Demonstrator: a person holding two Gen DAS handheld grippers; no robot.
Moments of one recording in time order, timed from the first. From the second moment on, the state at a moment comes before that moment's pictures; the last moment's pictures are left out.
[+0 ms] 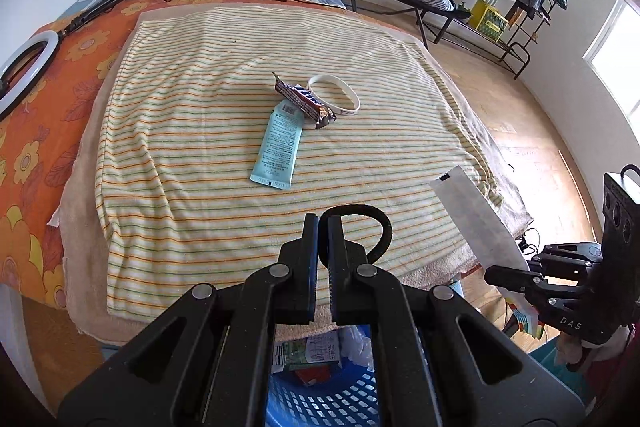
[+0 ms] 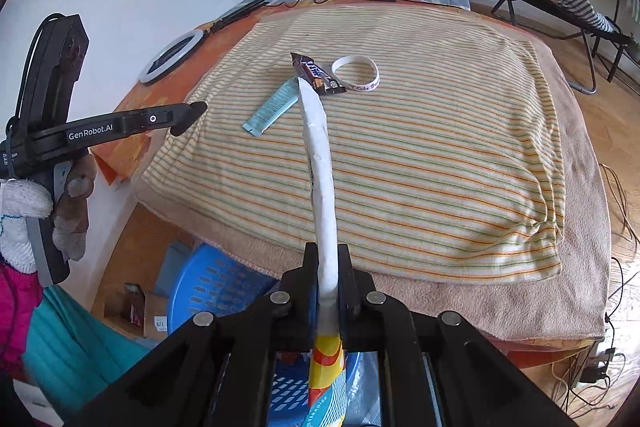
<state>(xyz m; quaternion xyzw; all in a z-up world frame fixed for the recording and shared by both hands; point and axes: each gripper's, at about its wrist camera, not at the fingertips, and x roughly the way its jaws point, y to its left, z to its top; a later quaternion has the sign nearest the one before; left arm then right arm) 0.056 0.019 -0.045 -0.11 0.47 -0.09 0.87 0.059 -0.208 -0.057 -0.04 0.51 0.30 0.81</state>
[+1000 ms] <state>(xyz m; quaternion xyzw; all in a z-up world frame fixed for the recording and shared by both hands) -0.028 -0.021 -0.137 -0.09 0.56 -0.11 0.82 -0.027 -0.181 -0.142 -0.07 0.60 0.35 0.72</state>
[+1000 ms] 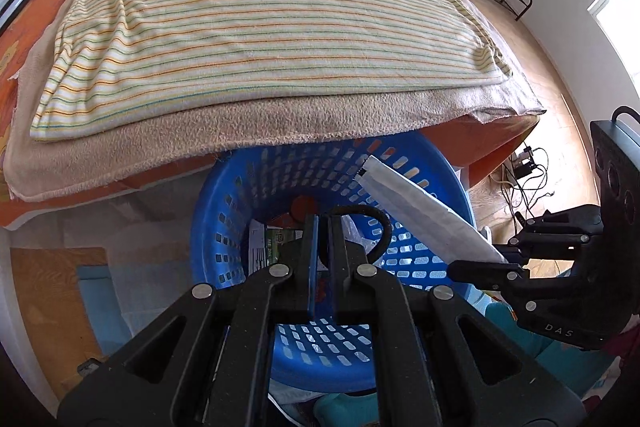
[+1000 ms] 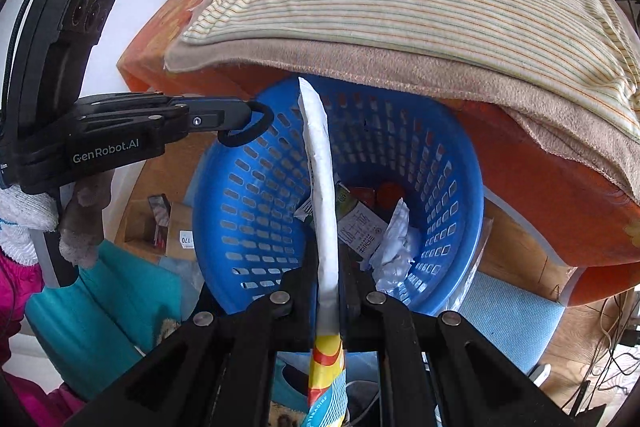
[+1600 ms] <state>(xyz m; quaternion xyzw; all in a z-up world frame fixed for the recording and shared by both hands) -0.026 -0.019 -0.148 -0.08 0.58 -0.09 0.81 -0.021 -0.179 -0.150 -0.07 0.60 0.32 0.73</state>
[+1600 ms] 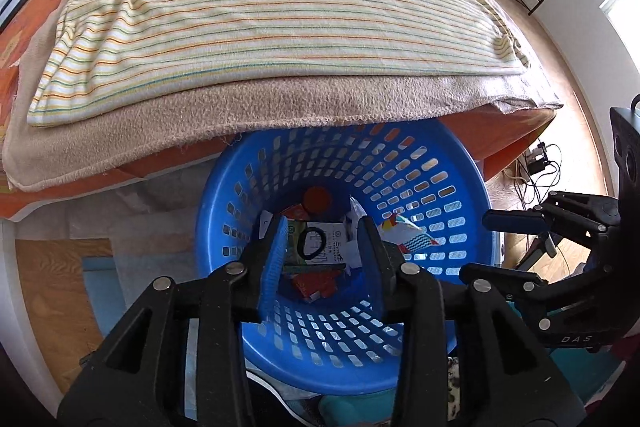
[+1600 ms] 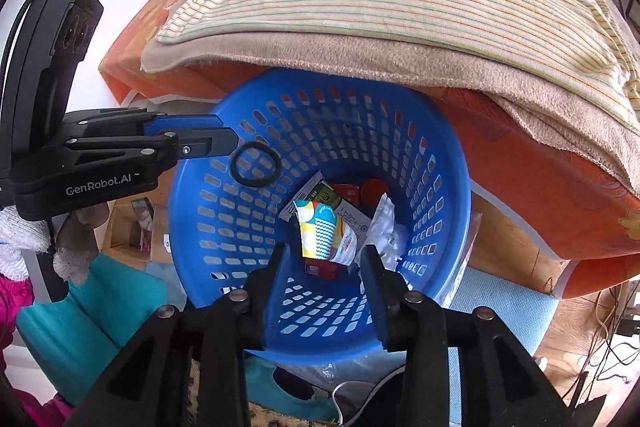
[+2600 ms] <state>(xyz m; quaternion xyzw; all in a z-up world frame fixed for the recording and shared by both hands) 0.006 -0.003 -0.112 -0.09 0.54 -0.06 0.84 -0.002 -0.186 -0.118 -0.08 0.55 0.28 0.78</state>
